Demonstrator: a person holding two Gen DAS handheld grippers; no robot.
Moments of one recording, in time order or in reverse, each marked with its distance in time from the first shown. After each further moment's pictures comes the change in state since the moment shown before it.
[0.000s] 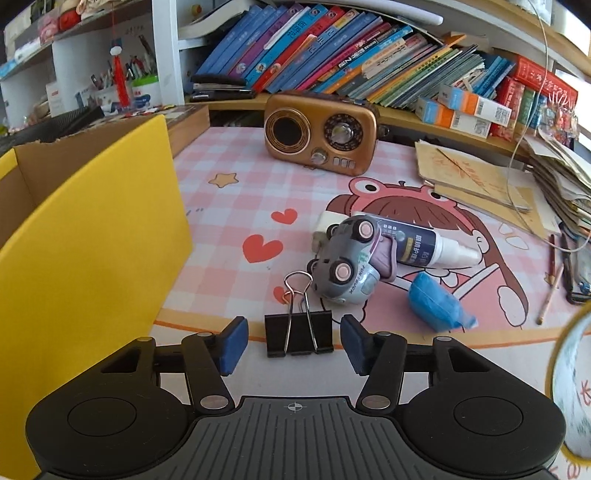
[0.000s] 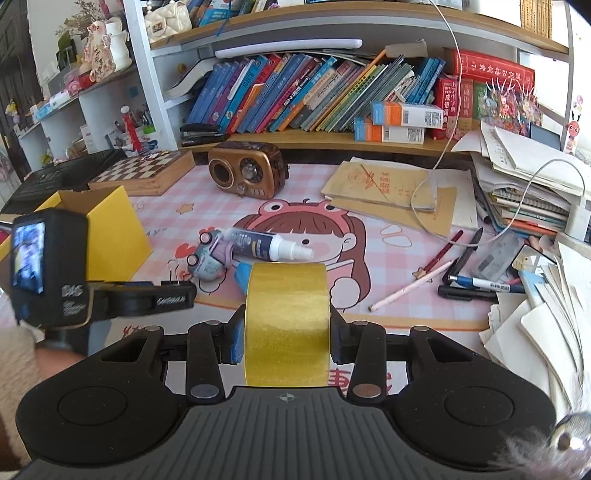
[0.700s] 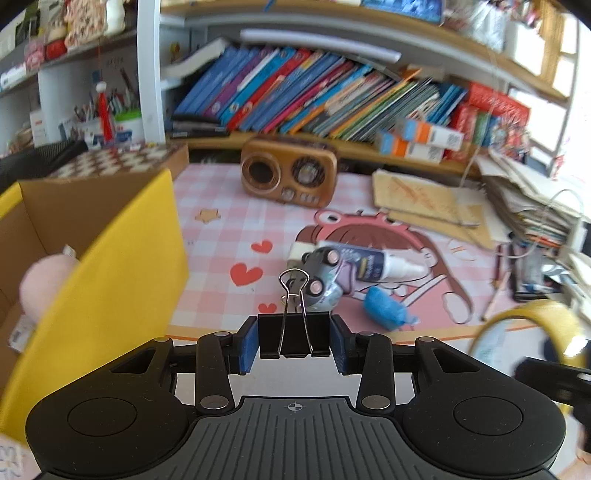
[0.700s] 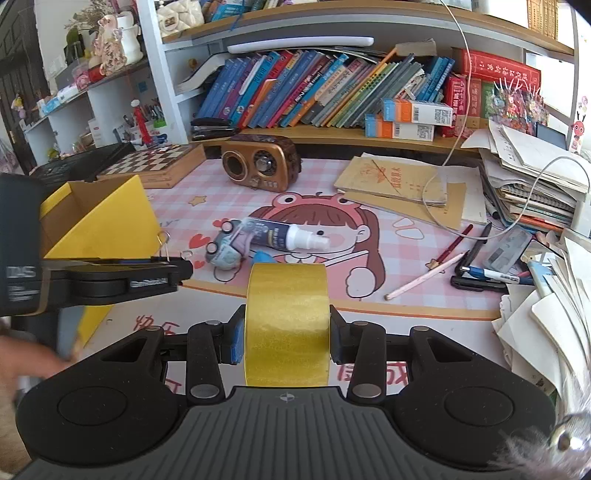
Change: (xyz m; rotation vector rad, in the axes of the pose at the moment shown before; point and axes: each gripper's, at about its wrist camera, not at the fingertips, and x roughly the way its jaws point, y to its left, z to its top) left arm -0.065 0.012 -0.001 0.054 -0.095 -0.119; right arm -0.004 0.020 -0.009 -0.015 -0.003 0.016
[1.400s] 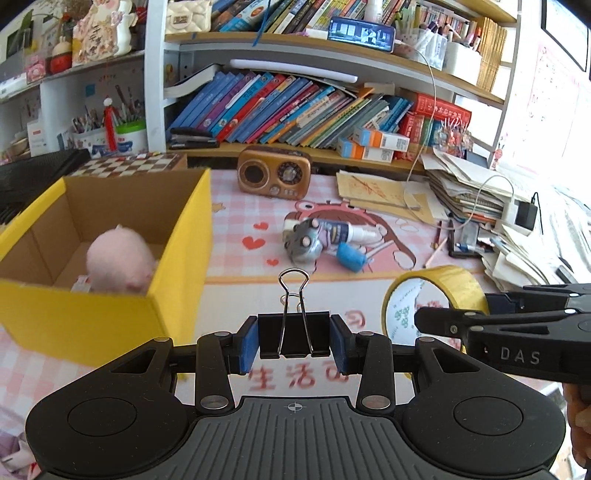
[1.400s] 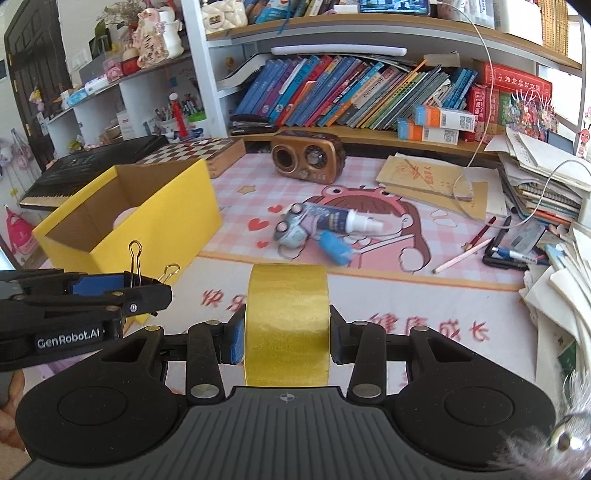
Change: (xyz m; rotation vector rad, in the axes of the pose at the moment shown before) left arm -0.112 0.043 -0.049 0.048 -0.013 -0.118; right arm -0.036 0.077 -0.031 -0.021 0.000 0.021
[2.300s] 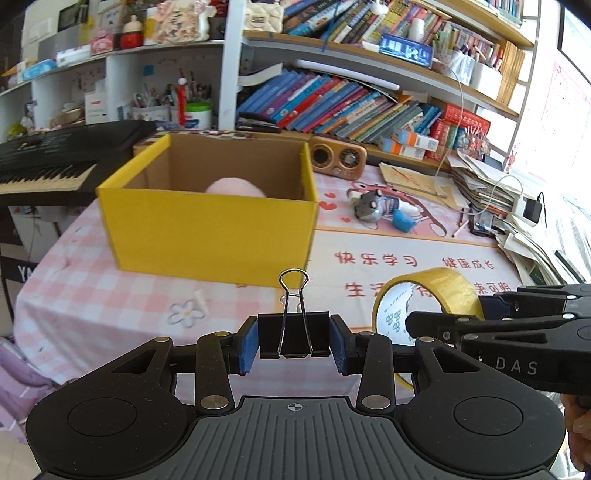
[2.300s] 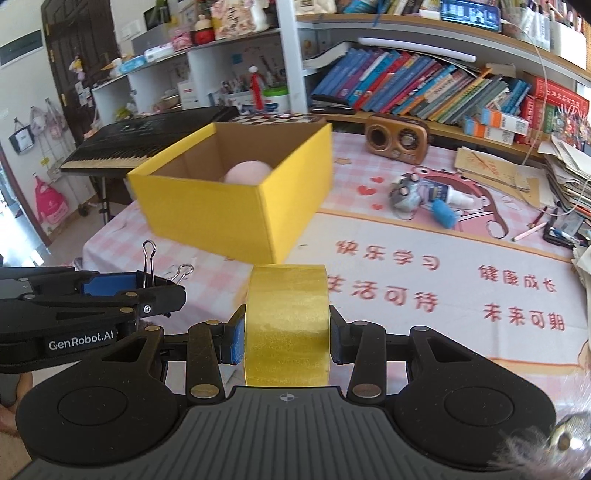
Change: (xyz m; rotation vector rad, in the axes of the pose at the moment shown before) left arm -0.104 0.096 -0.070 -0.068 -0.003 0.039; right arm -0.033 0.151 -0.053 -0.075 0.034 0.067
